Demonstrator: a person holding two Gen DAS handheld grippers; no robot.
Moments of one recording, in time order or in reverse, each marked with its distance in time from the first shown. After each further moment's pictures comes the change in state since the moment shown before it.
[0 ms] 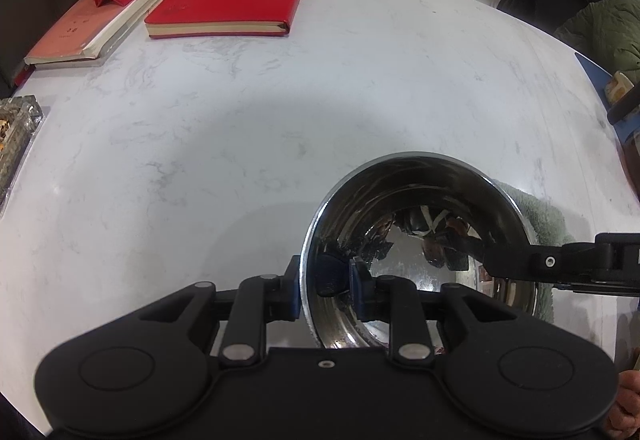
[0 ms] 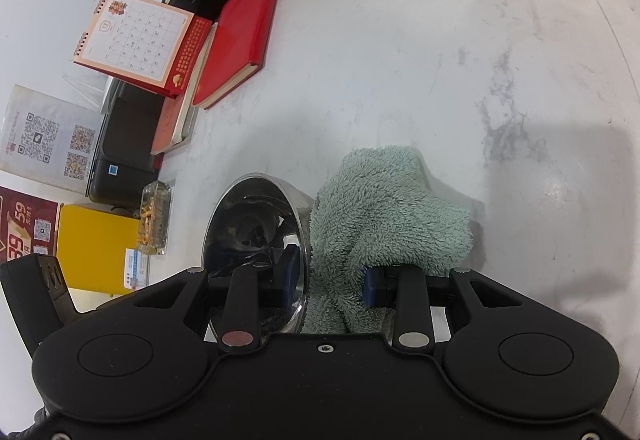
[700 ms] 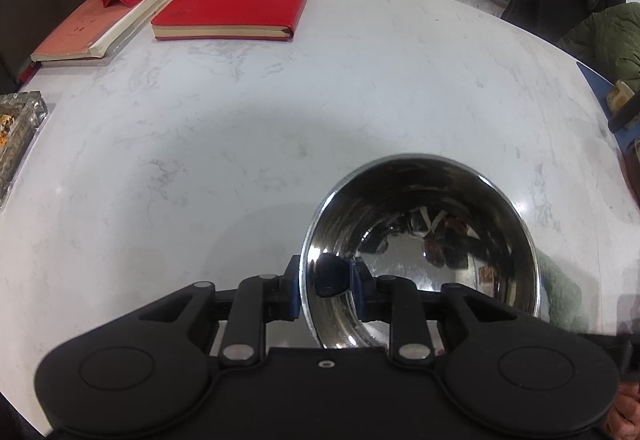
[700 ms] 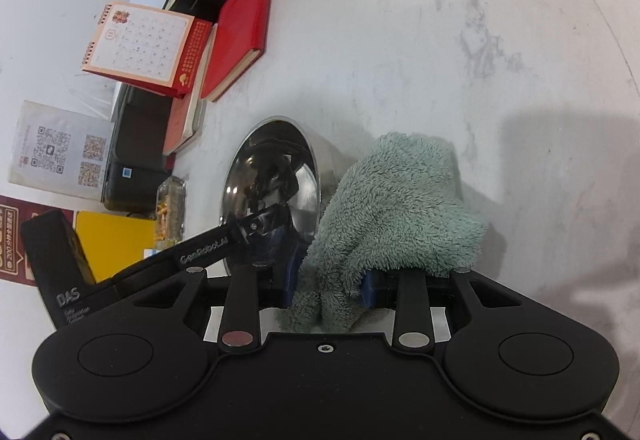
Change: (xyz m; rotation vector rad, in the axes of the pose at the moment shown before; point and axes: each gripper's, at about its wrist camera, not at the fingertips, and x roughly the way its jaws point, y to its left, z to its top) left arm -0.002 0.000 -0.008 -0.016 -0.016 -0.018; right arm -0.013 -0.002 -0.041 0.074 -0.027 0.024
